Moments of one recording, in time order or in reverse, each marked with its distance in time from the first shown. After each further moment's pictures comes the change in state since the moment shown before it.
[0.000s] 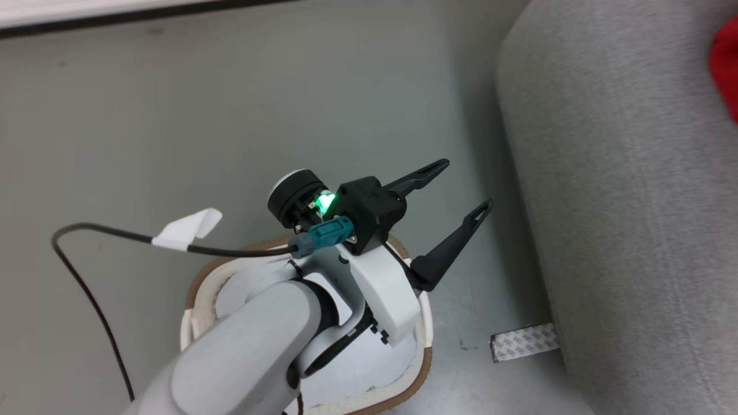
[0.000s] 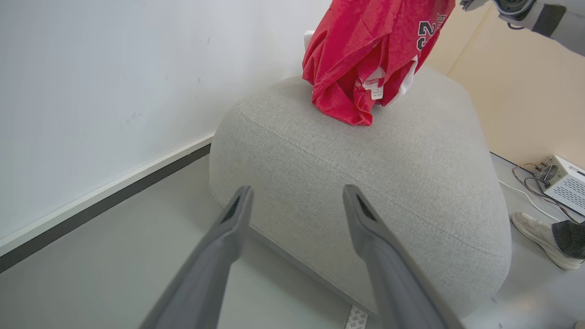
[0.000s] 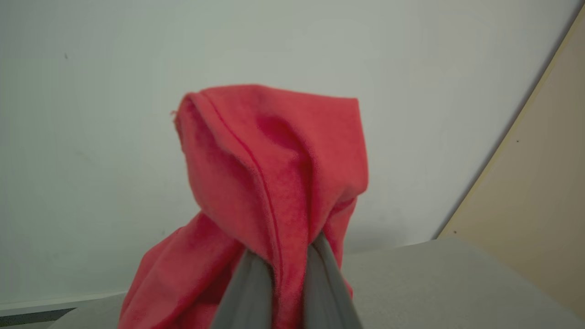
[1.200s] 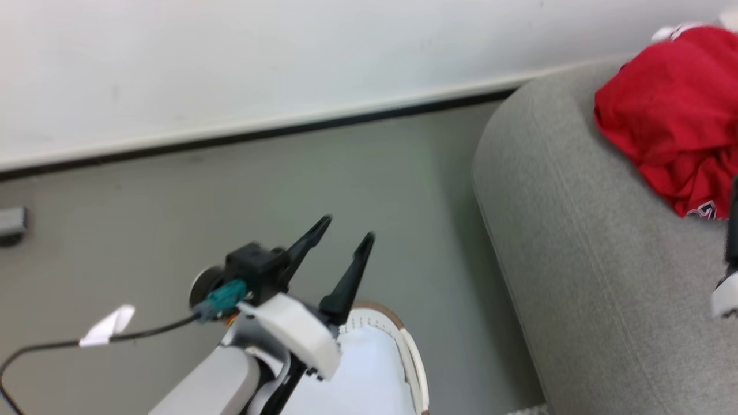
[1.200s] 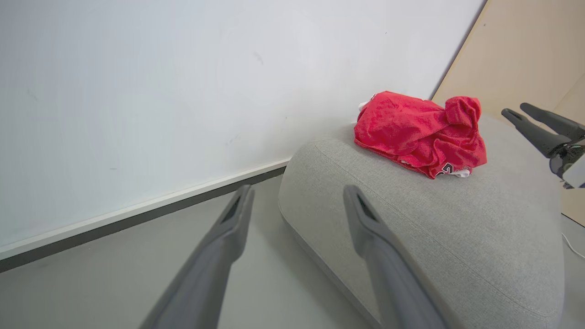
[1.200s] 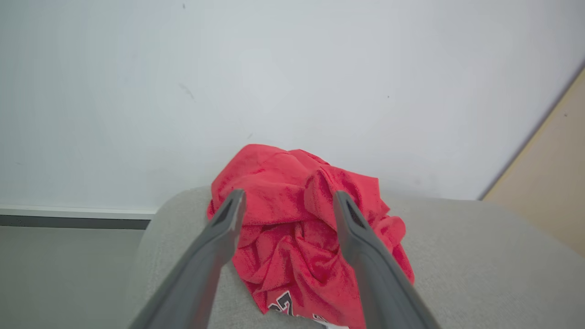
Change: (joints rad) left arm 0.260 0.069 0.114 0.084 -0.094 0.145 -0.207; right arm 0.521 0.339 -0.095 -0.099 -0.316 0.000 -0.133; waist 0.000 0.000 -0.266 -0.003
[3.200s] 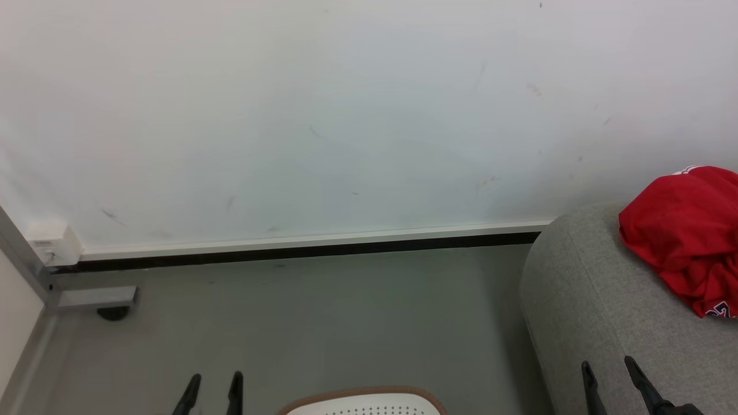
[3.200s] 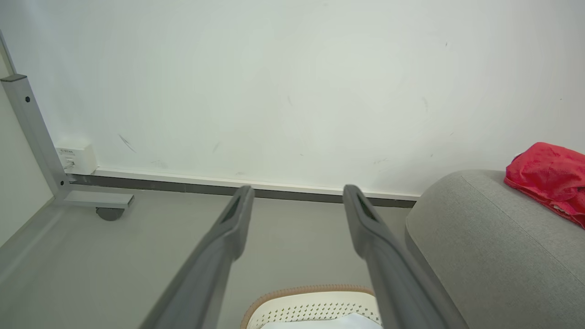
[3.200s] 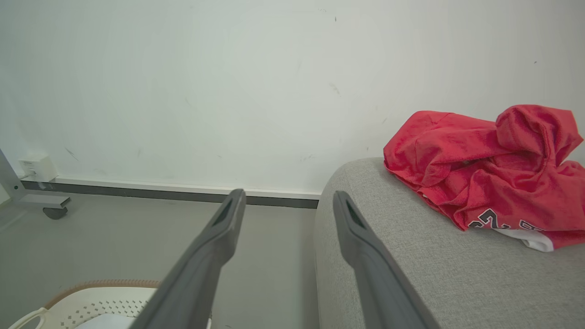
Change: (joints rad) left arm 0.572 -0.244 0.630 0.201 0.305 -0.217 -0.212; right arm 0.536 0.223 0.191 -0.212 0.041 0.000 0.000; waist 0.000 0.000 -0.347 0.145
